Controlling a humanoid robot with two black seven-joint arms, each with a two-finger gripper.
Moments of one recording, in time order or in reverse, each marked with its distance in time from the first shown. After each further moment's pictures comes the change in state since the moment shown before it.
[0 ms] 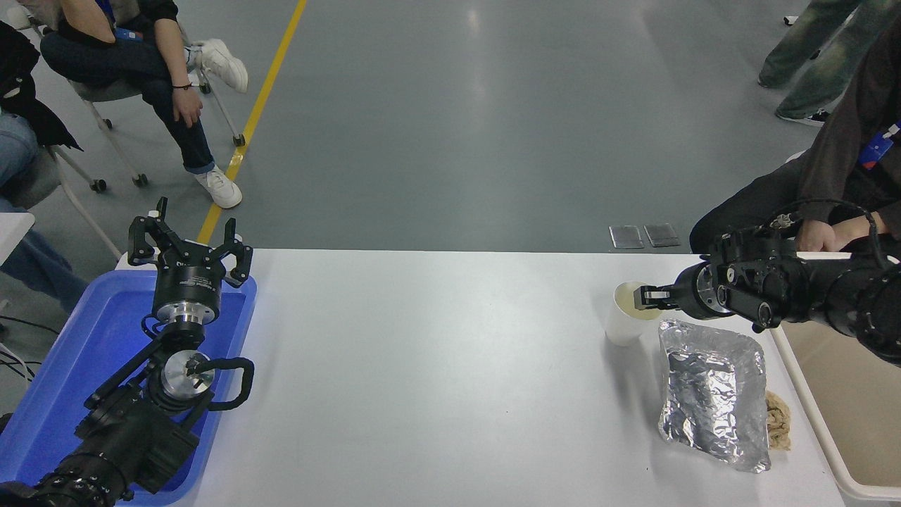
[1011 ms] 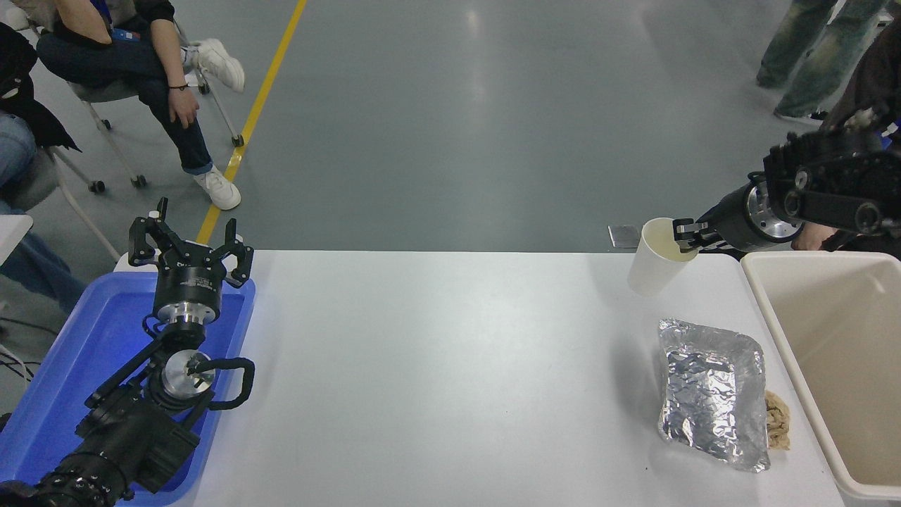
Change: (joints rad) left arm 0.001 0.000 0.000 0.000 0.000 0.000 0.000; right arm 0.742 -0.267 -0.176 0.594 -0.023 0.155 0.000
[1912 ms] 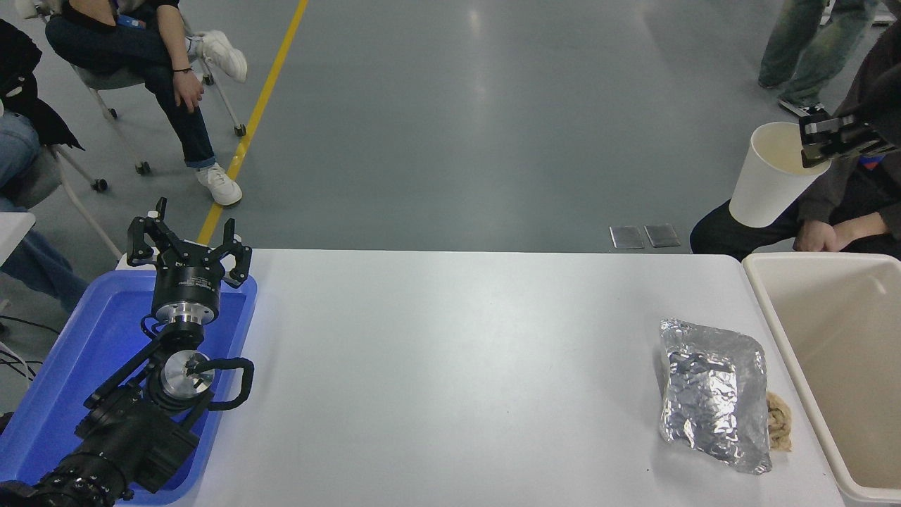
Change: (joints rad) left arm 0.000 0.000 0.000 0.000 0.000 0.000 0.000; right arm 0.280 -0.194 -0.258 0.016 -0.057 0.096 -0.012
